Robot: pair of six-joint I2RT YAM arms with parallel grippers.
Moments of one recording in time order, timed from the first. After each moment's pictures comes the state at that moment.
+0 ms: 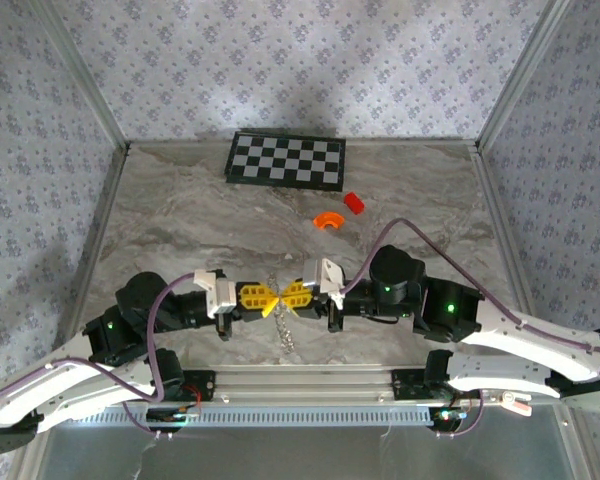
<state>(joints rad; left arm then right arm) -1.13 0.56 0.74 -0.14 0.30 0.06 1.24 0.92 1.03 -0.29 -0.22 -0.14</state>
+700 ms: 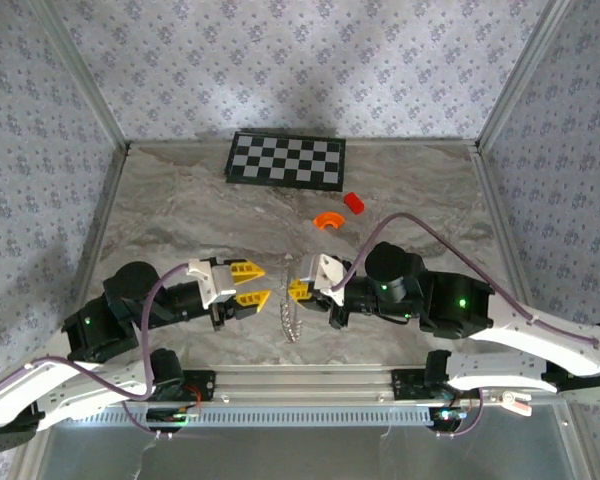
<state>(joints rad) -1.13 0.61 0.94 -0.41 0.15 0.15 1.29 0.97 1.22 -0.58 -0.02 -0.19</state>
